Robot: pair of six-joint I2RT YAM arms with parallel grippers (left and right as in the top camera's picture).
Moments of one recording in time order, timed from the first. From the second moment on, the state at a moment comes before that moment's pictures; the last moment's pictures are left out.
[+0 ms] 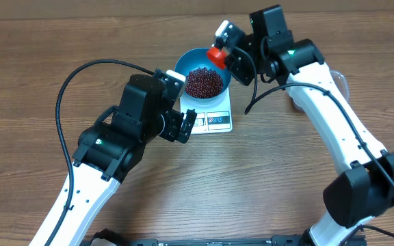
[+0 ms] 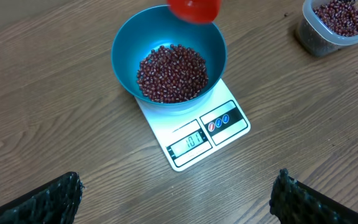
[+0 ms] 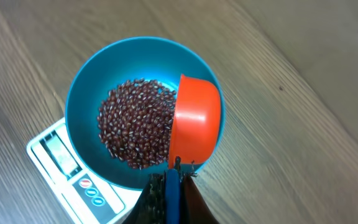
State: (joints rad) left arm -0.47 1.23 1.23 -0.79 0.00 -0.02; right arm 0.35 1.83 1.73 -0.80 -0.24 -0.54
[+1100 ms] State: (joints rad) left arm -0.47 1.23 1.23 -0.79 0.00 -0.02; right arm -0.09 1.69 1.71 -1.14 0.12 -0.12
